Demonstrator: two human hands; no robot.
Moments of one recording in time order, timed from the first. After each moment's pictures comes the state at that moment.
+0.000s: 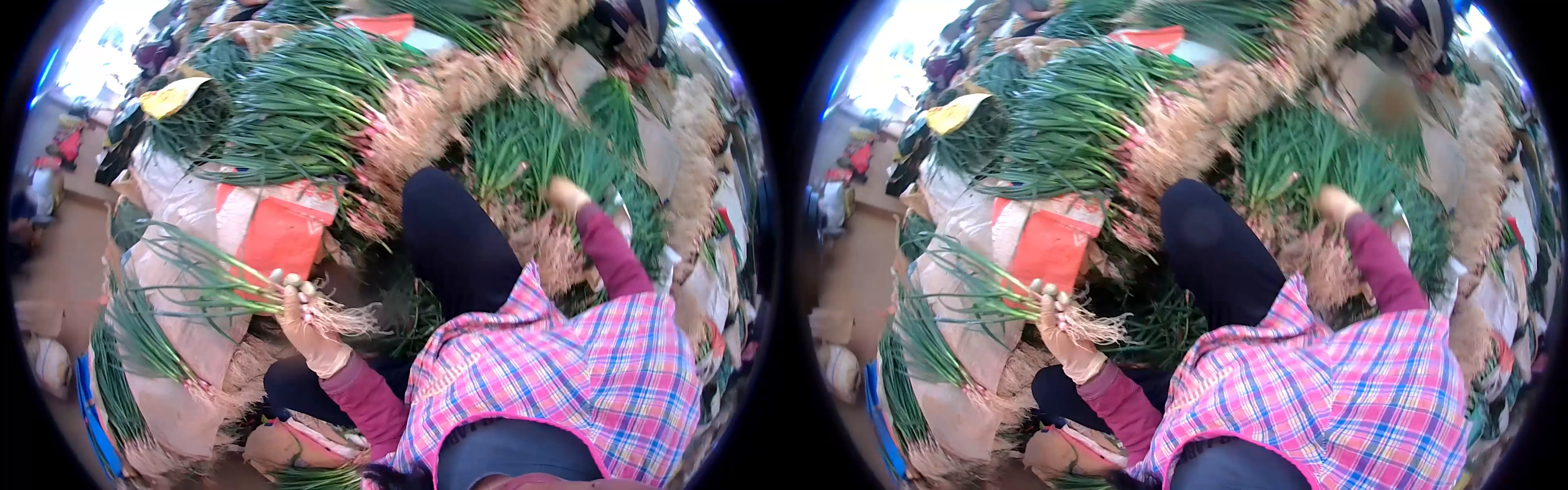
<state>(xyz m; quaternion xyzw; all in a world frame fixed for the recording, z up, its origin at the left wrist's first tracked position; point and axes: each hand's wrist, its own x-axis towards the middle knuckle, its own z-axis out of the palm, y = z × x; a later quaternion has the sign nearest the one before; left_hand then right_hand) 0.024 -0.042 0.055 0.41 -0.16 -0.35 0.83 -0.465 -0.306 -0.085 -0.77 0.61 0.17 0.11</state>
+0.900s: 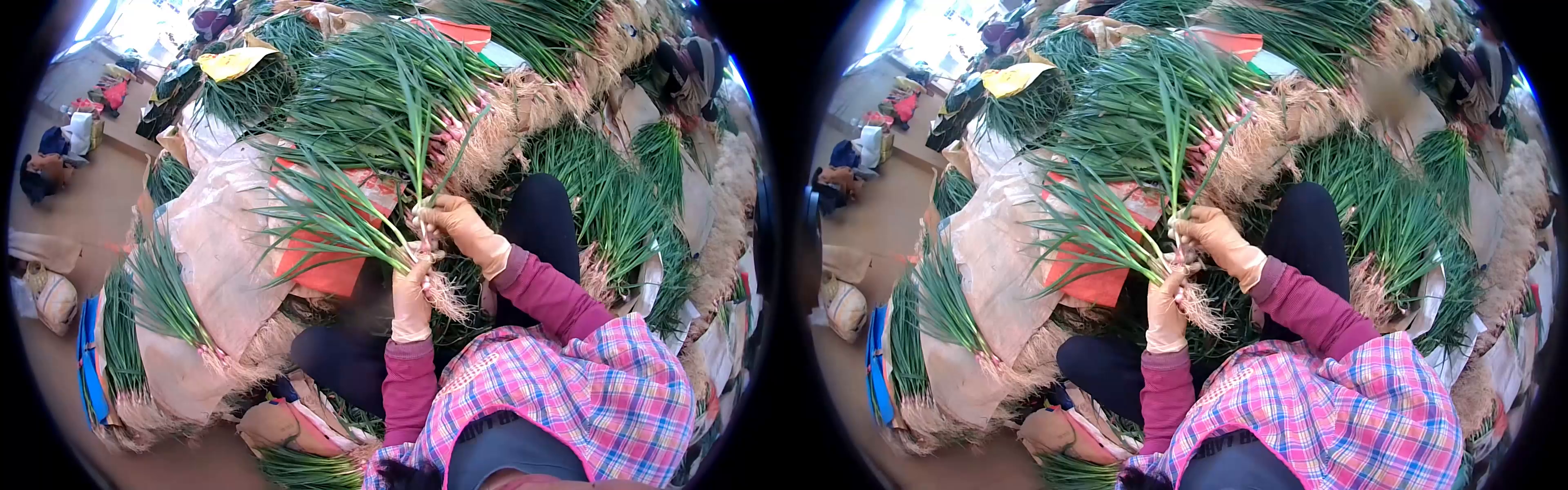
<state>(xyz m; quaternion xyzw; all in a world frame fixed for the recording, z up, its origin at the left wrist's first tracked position) -0.037 -0.083 0.023 0.46 -0.13 -0.52 0.71 -0.115 -0.222 0.005 -0.44 0.31 -0.29 0.79</state>
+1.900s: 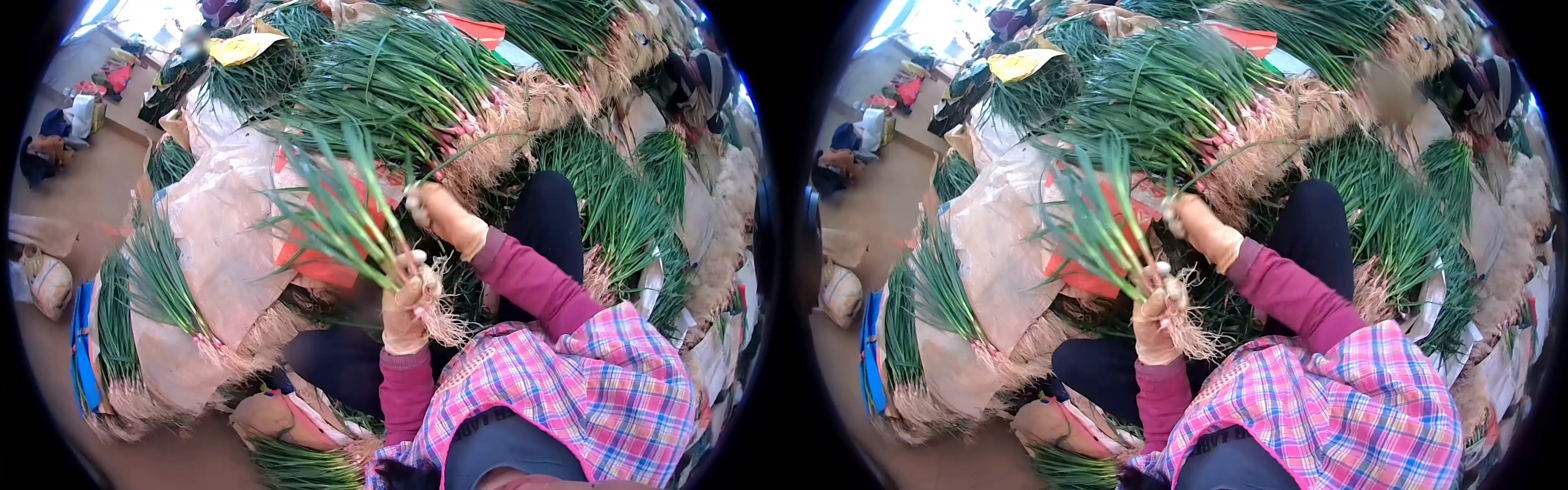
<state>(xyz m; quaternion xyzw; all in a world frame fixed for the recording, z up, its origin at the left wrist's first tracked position) -0.023 -0.043 0.052 0.30 -0.17 -0.53 0.78 -0.065 -0.226 -0.023 -0.58 0.28 -0.18 0.74</state>
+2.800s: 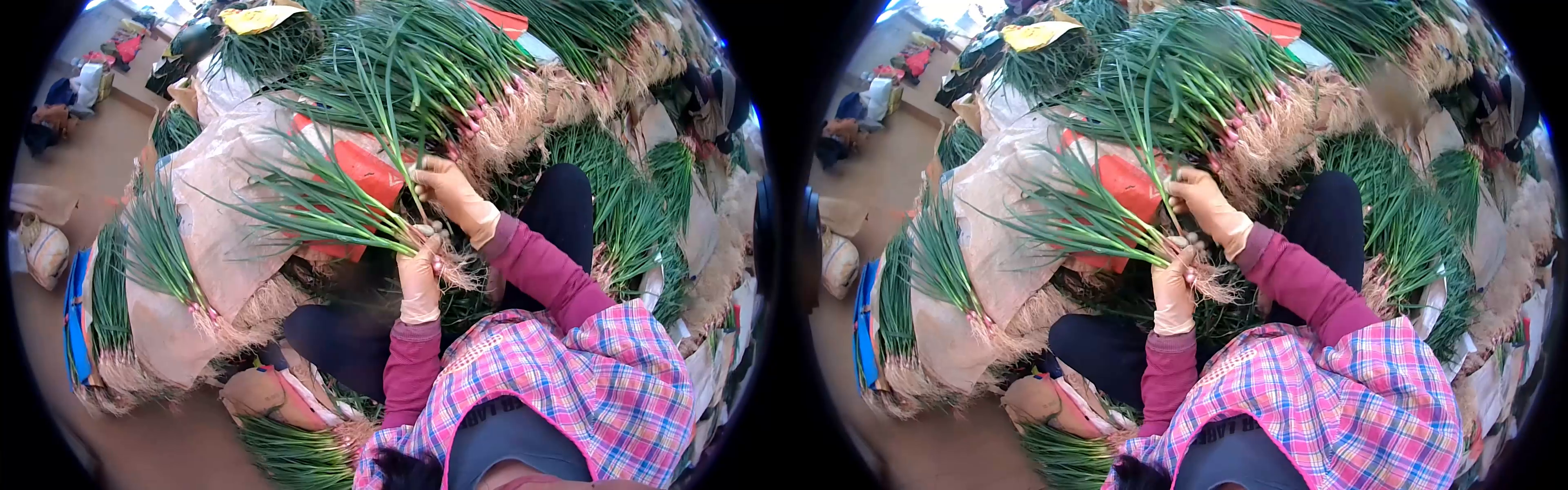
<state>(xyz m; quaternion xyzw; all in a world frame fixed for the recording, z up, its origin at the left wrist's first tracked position) -0.033 -0.070 0.005 0.47 -0.07 -0.44 0.76 -0.051 -0.224 -0.001 -0.30 0.27 -0.25 0.88</state>
